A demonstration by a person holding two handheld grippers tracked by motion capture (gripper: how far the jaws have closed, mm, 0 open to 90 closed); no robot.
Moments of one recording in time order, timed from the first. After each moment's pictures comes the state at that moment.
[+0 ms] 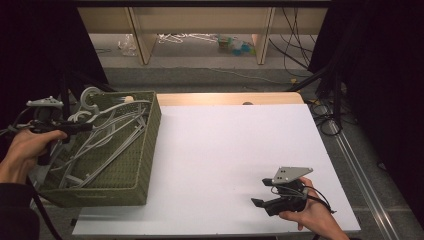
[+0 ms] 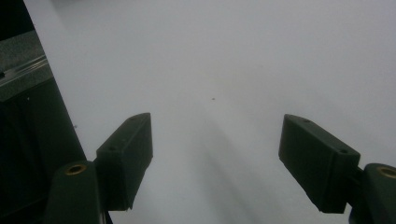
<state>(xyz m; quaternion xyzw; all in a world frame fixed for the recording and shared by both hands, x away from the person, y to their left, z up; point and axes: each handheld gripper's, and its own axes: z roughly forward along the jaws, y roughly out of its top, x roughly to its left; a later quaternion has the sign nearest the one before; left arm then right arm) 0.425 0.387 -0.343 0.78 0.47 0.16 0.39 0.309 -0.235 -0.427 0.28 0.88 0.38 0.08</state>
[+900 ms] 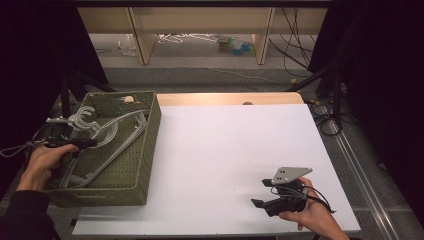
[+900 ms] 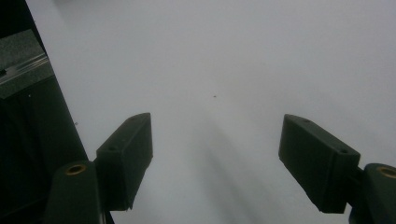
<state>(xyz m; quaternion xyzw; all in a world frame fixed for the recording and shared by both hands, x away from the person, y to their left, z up) 0.429 0.407 -0.407 0.75 0.56 0.14 0.33 0.310 -0.234 -0.427 0.28 0.88 0.38 0.08</state>
